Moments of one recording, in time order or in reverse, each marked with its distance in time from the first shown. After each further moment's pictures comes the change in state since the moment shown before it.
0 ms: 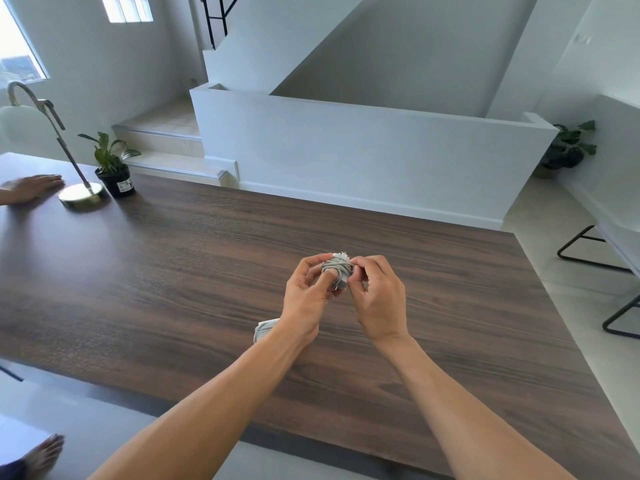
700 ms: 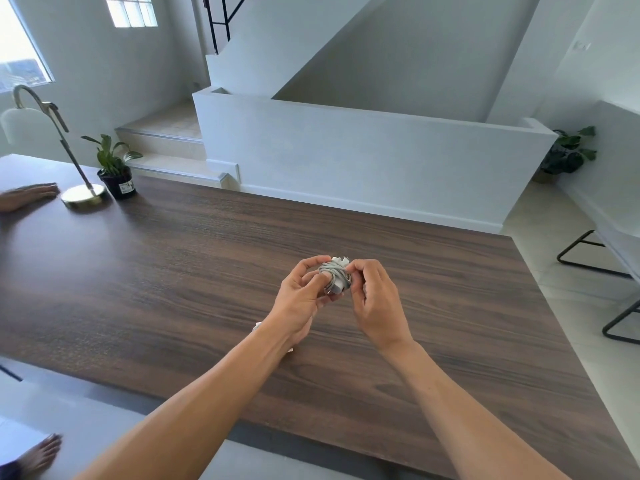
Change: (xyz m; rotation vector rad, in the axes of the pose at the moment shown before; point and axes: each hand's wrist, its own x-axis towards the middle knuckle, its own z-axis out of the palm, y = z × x) left_hand -0.005 0.010 -0.009 -0.038 -0.124 -0.077; right_hand -0.007 -0.001 -0.016 0.173 -0.146 -0.026
